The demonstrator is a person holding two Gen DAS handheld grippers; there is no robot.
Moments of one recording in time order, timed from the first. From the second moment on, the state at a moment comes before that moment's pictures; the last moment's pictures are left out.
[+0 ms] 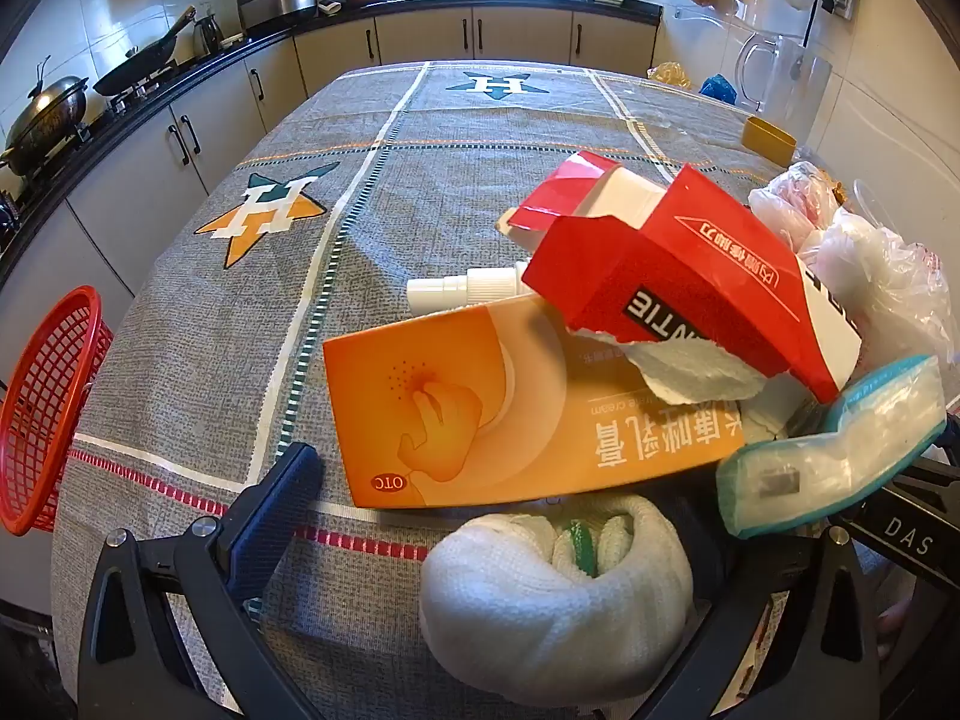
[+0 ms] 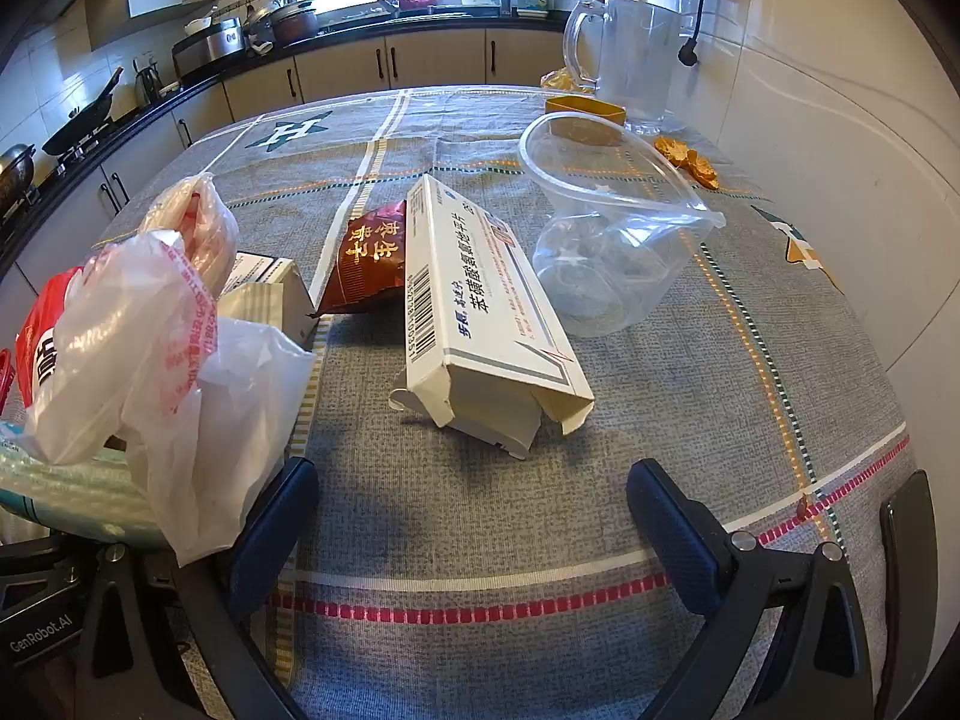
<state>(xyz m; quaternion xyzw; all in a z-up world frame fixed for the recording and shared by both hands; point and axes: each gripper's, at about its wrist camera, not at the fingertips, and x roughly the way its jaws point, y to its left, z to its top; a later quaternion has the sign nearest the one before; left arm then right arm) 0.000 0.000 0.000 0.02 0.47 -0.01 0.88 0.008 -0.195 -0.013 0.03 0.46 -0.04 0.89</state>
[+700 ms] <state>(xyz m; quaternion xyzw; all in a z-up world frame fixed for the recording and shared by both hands) -0.091 0.017 0.042 0.02 0.37 -0.02 0.93 -0.071 -0.209 0.021 0.04 0.43 0.01 0.90</state>
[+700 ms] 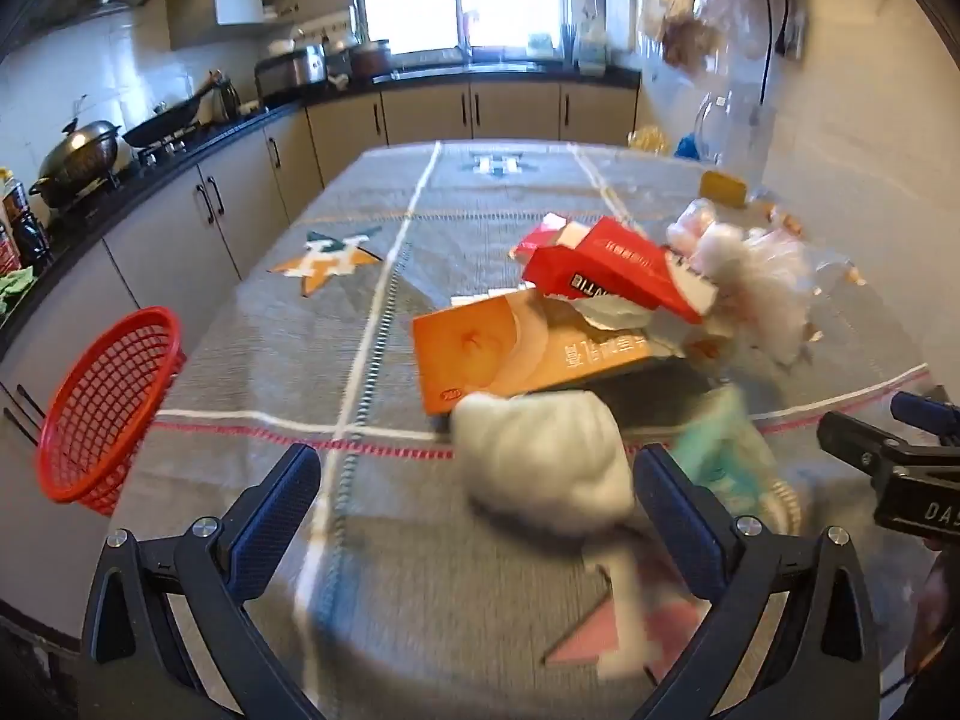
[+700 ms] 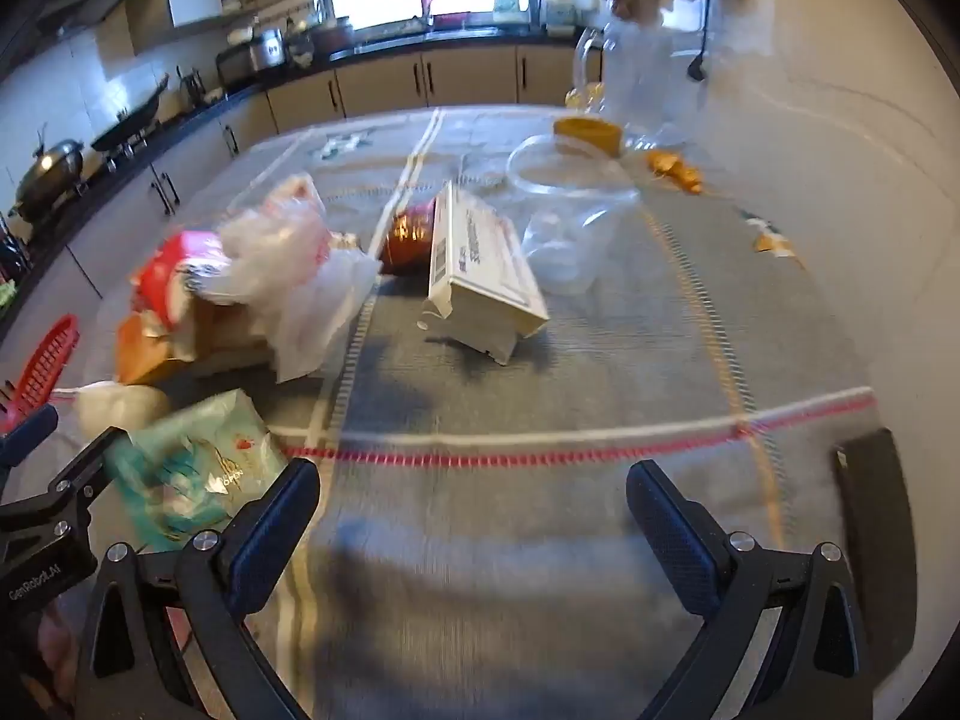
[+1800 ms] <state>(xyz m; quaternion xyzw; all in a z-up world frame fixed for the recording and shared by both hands) -0.178 0.041 0.049 0.02 0.31 0.01 0.95 -0.195 -0.179 0.051 0.04 0.32 0.06 0.95</state>
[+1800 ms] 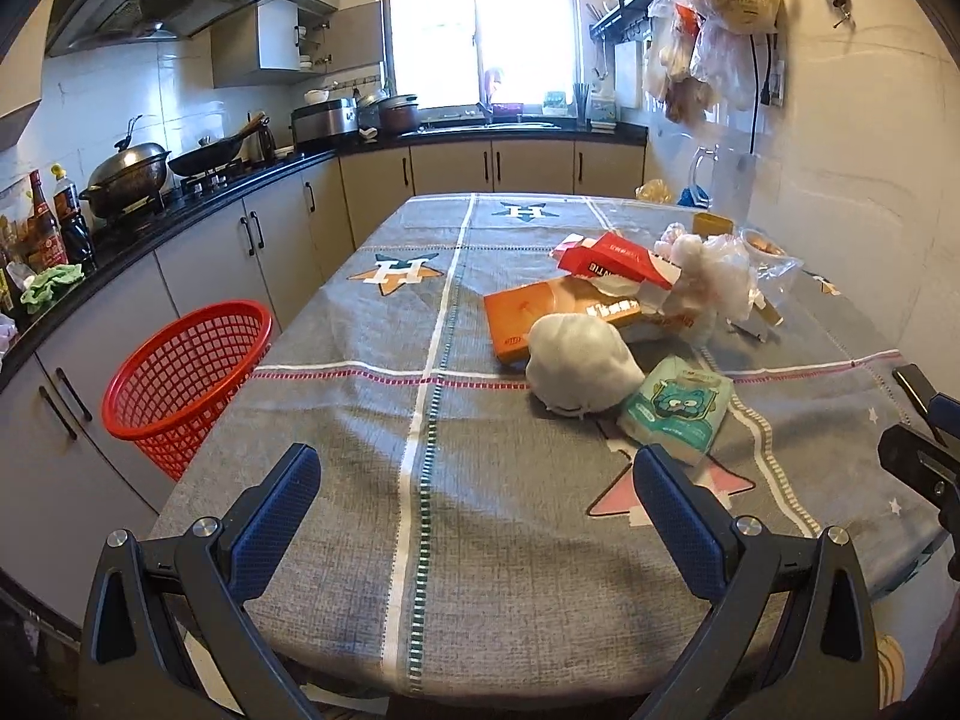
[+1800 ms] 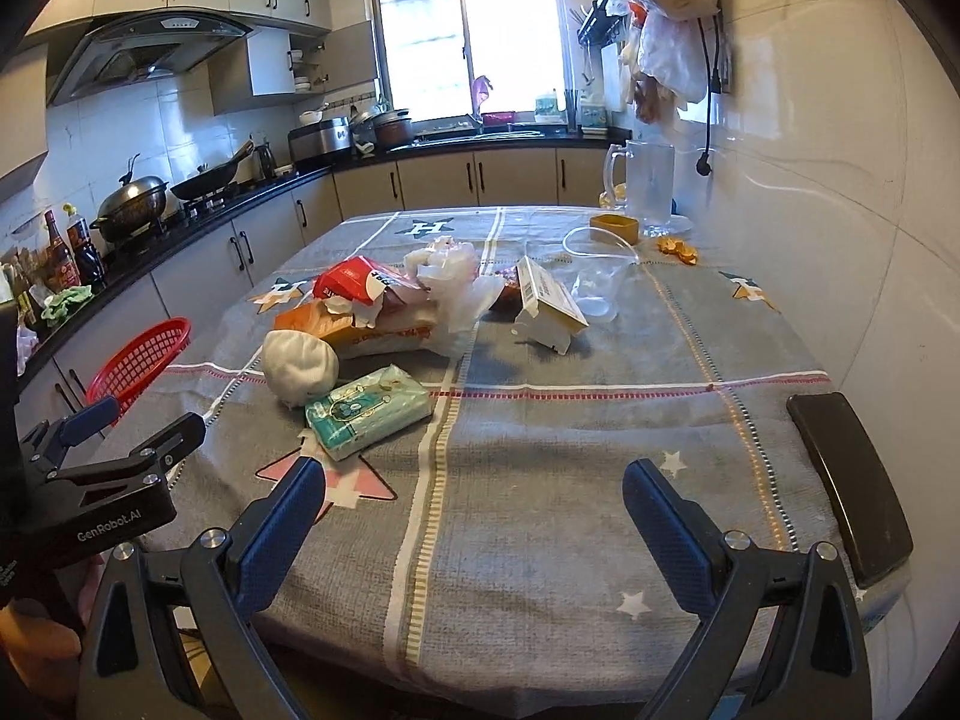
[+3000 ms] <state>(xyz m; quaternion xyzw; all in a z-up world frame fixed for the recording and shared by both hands) -0.176 0.042 0.045 0.02 0.31 0.01 0.95 -0.189 -0.181 0.042 0.05 0.33 0.07 0.94</state>
